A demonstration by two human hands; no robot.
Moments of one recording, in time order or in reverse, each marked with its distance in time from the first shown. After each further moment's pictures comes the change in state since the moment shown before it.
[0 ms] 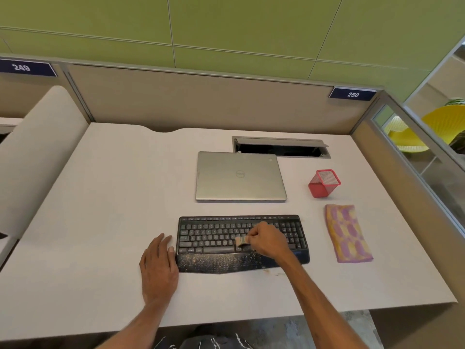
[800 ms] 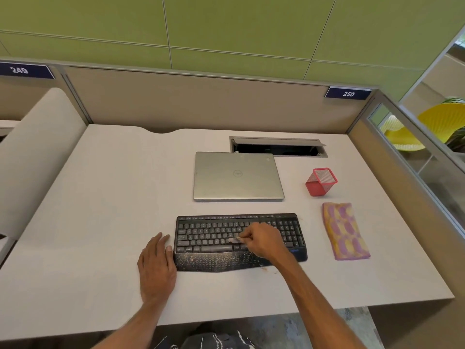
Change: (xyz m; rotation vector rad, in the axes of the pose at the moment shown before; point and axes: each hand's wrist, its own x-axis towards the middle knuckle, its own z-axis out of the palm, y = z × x) left_hand -0.001 0.001 0.000 -0.007 0.005 0.002; right_hand -0.008 -0.005 0.000 -0.162 0.057 -0.160
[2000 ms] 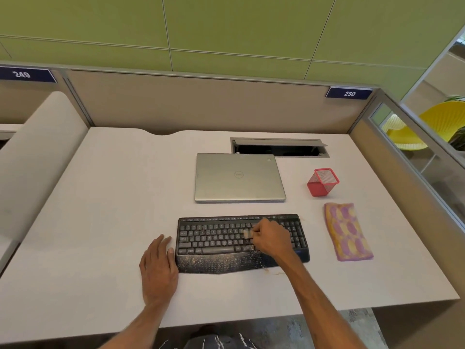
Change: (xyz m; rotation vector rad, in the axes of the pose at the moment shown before) left_hand 0.001 -0.001 0.002 0.005 -0.010 -0.013; right_hand 0.000 0.011 -0.004 -0.015 0.103 0.179
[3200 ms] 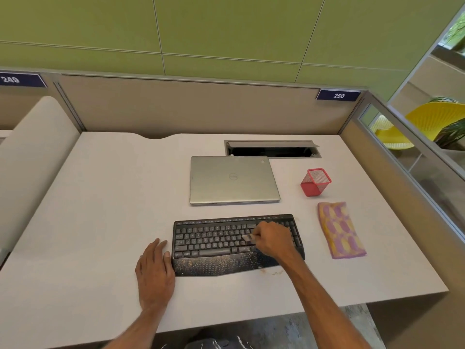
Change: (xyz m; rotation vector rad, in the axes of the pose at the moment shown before) left_hand 0.001 -0.003 0.001 -0.001 -0.007 0.001; right_hand -0.003 0.014 -0.007 -0.118 -0.002 -0.057
